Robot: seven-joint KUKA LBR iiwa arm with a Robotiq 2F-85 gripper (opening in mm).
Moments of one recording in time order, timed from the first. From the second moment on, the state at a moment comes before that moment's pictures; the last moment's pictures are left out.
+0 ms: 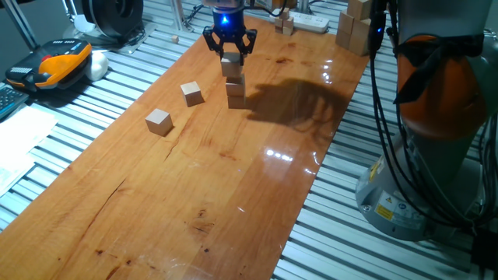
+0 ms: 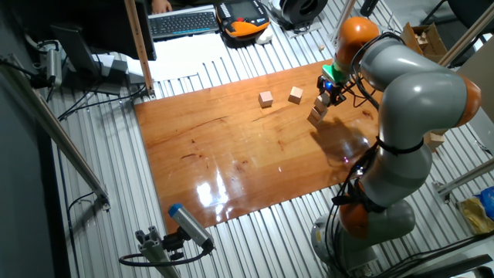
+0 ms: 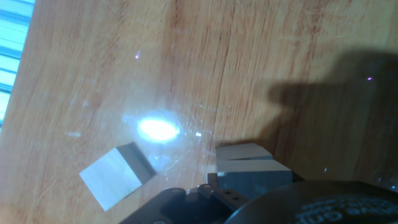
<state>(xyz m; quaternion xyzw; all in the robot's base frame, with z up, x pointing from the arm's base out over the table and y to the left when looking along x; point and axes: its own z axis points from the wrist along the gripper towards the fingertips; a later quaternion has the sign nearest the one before) 0.520 -0.142 0.158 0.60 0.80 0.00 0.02</state>
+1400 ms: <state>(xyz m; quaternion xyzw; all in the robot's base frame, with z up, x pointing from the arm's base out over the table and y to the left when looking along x) 0.519 -0.143 0.150 0.58 0.81 0.00 0.02</state>
